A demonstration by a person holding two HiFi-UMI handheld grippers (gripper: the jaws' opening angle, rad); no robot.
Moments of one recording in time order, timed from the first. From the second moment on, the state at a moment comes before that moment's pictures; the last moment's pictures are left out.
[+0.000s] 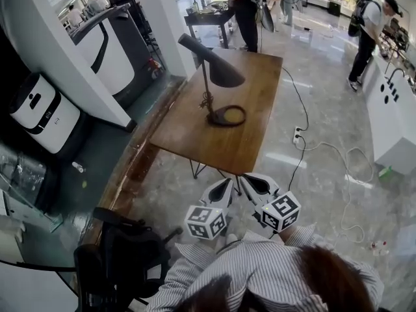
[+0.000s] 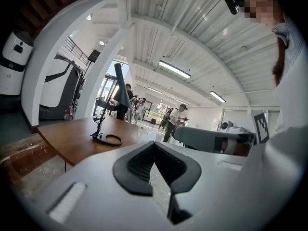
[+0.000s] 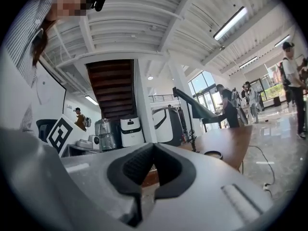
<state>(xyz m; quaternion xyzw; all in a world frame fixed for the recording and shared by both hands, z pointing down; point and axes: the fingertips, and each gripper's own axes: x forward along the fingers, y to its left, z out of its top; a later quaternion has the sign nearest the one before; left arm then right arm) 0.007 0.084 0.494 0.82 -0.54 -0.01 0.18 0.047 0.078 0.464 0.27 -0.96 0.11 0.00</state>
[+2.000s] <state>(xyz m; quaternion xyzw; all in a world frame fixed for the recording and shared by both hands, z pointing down) -0.151 -0.283 0.506 0.83 -0.54 0.08 0.12 -0.083 -0.251 0.483 0.32 -0.94 0.15 0.00</state>
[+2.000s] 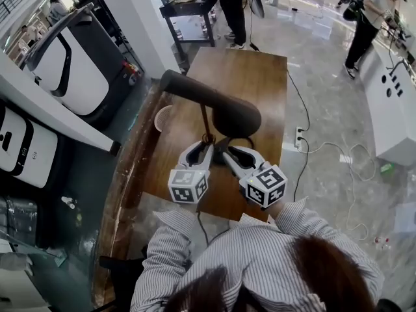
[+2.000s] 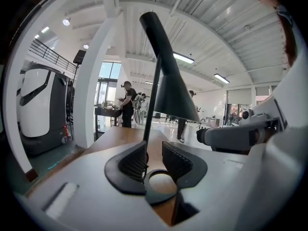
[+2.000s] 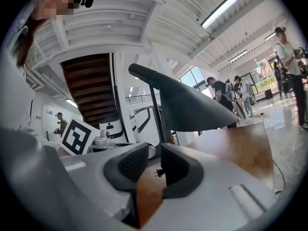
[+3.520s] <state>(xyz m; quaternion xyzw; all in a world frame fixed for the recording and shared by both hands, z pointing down) -0.141 -0.342 0.519 0.84 -0.53 0.09 0.10 -0.063 -0.299 0.462 0.34 -0.91 0.20 -0.13</state>
